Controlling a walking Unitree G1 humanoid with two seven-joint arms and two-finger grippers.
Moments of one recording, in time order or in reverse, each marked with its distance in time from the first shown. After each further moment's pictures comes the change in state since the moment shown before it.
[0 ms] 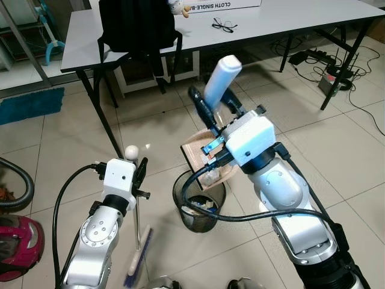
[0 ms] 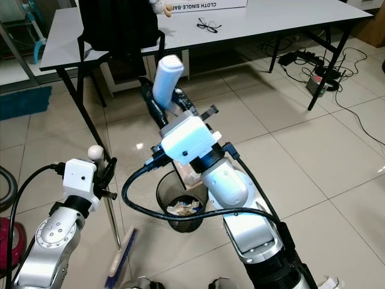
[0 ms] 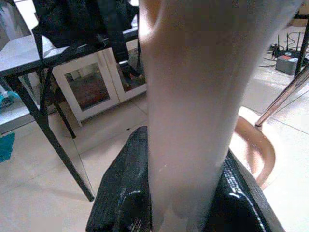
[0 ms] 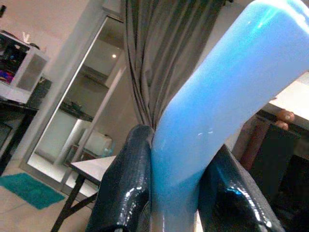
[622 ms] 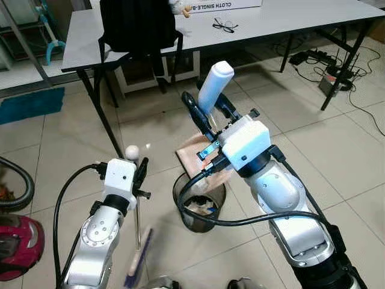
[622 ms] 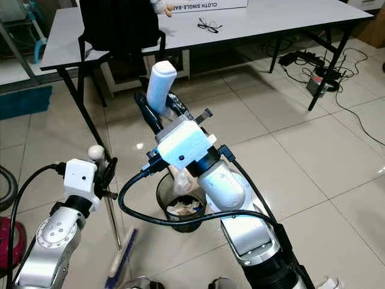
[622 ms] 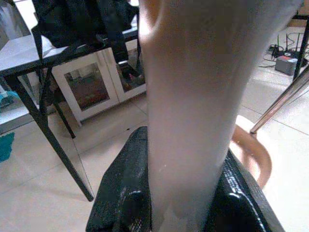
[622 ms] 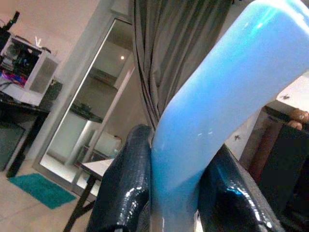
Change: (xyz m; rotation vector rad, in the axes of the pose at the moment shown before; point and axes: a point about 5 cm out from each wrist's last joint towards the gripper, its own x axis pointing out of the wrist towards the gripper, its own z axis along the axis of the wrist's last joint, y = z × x) left arm 0.000 -0.001 0.000 -0.004 -0.001 -0.002; right arm -0.001 0.006 -0.001 0.020 -0.001 0.029
